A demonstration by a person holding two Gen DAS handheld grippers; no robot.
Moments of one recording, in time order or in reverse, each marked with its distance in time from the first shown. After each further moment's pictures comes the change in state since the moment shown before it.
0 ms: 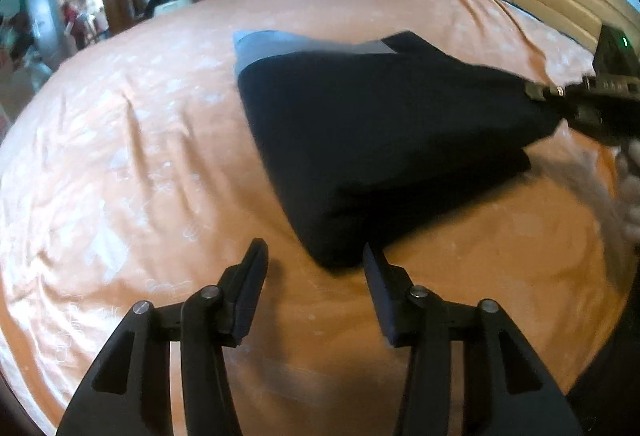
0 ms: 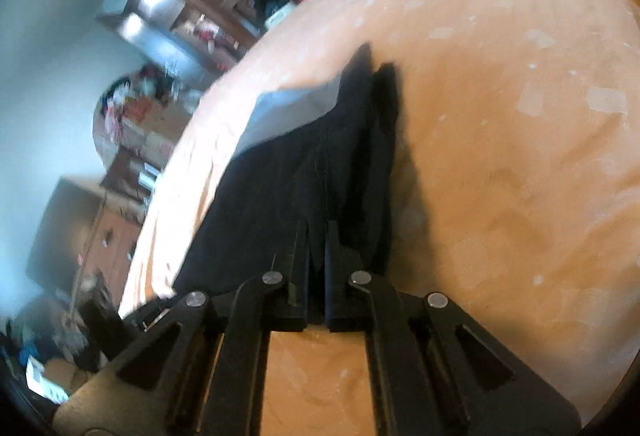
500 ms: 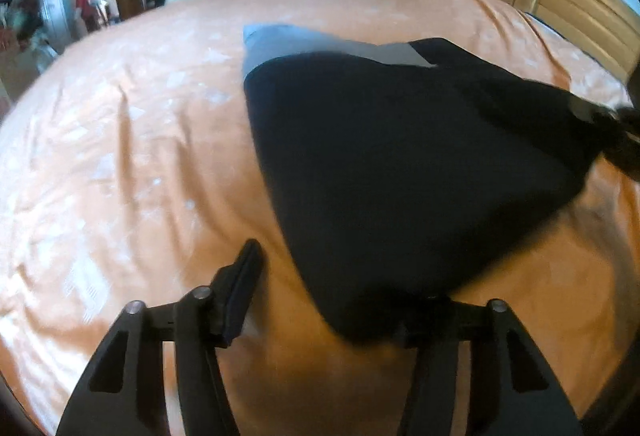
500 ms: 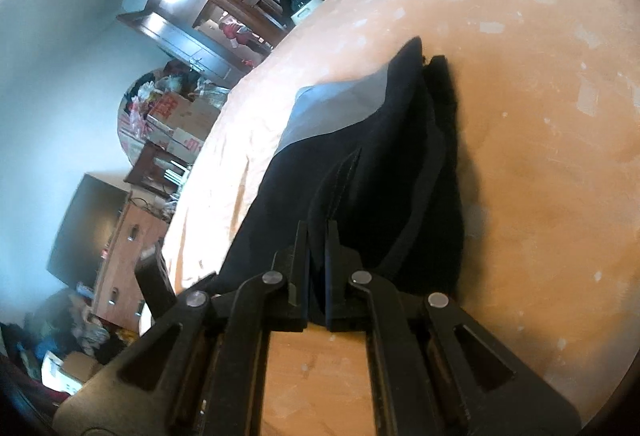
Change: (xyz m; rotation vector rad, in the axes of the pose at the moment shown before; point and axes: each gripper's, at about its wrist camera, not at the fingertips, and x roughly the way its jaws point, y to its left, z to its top) left arm 0.049 0.025 0.026 -0.083 0.024 0.009; right arm -0.008 0.021 -0.013 0.010 -0.015 0.084
